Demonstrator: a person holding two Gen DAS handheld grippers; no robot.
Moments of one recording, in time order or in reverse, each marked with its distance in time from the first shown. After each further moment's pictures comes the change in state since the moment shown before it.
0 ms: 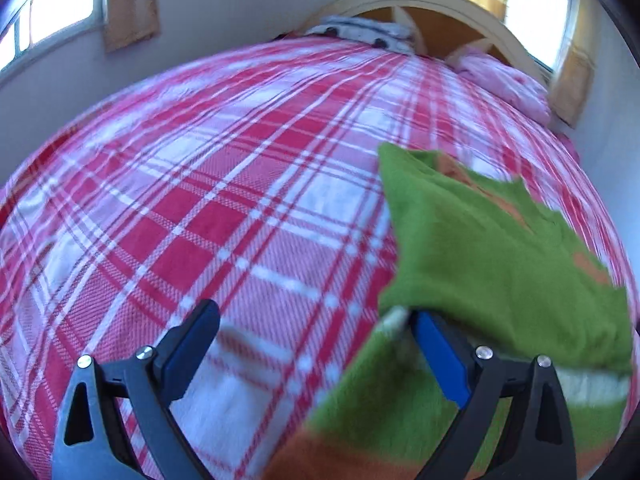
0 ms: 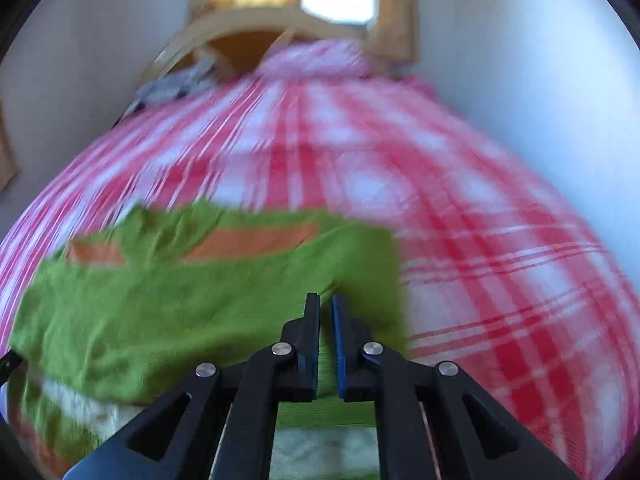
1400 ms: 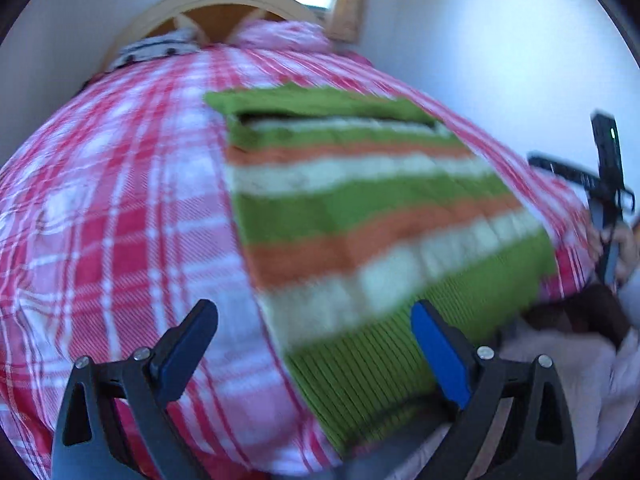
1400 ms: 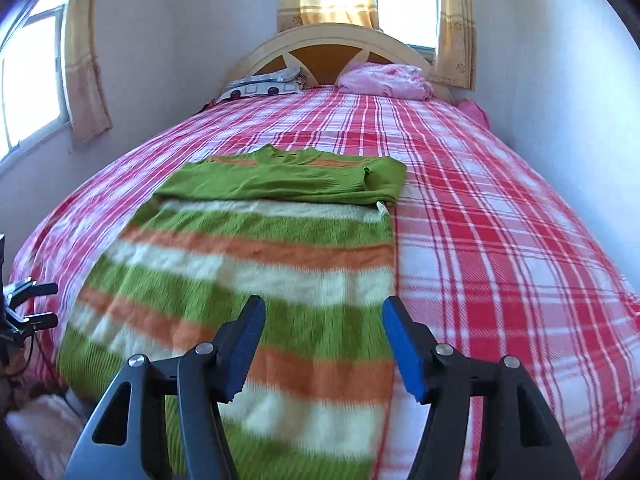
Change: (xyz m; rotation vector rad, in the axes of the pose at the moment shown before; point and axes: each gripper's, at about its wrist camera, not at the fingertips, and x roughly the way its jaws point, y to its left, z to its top) left arm -0.157 0.101 -0.160 0.626 0.054 -0.567; right arm -0.226 -0.036 -0.154 -0.197 -0.023 0.264
